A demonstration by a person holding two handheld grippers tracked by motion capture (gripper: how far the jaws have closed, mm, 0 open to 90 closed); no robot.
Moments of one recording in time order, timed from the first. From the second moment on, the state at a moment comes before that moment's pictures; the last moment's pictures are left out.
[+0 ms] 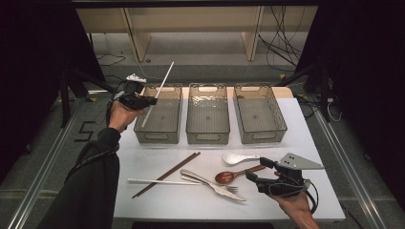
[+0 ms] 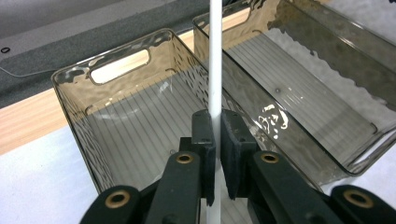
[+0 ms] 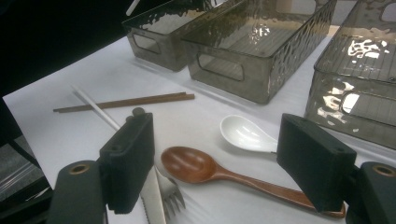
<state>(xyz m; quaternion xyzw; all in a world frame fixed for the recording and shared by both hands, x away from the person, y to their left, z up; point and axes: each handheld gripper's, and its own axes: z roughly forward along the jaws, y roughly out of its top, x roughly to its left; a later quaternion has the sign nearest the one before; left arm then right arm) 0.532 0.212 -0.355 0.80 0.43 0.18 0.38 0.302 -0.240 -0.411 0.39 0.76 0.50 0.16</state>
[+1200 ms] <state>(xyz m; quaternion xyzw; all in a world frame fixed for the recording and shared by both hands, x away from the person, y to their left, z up) 0.539 0.211 -0.393 0.81 0.44 0.20 0.34 0.302 -0.241 -0.412 0.39 0.76 0.50 0.16</state>
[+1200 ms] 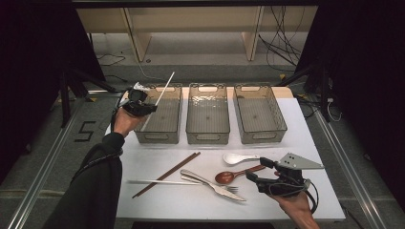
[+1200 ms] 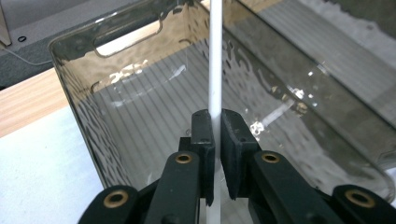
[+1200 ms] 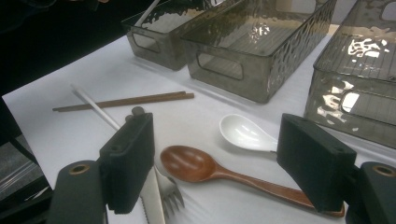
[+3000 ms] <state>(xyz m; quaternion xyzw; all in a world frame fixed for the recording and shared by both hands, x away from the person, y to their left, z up) 0.403 0.177 -0.398 0.91 0.31 0.08 0.26 0.299 -0.242 -0.408 0.38 0.76 0.50 0.16</state>
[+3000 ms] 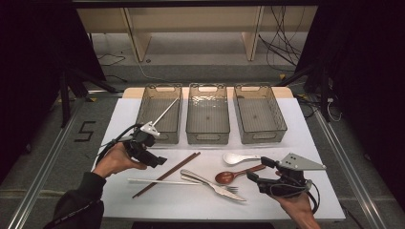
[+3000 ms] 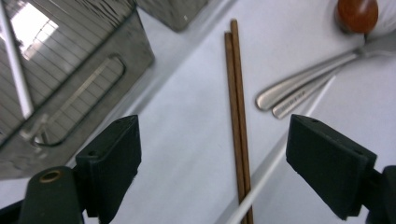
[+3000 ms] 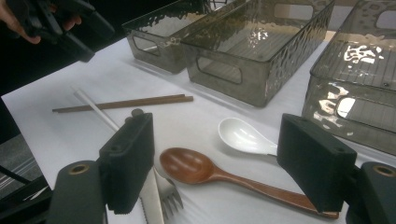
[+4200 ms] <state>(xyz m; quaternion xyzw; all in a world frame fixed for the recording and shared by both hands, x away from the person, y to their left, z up) 0.385 0.187 -0.449 0.97 0.23 0.02 0.11 0.300 -0.241 -0.408 0.38 0.76 0.50 0.16</state>
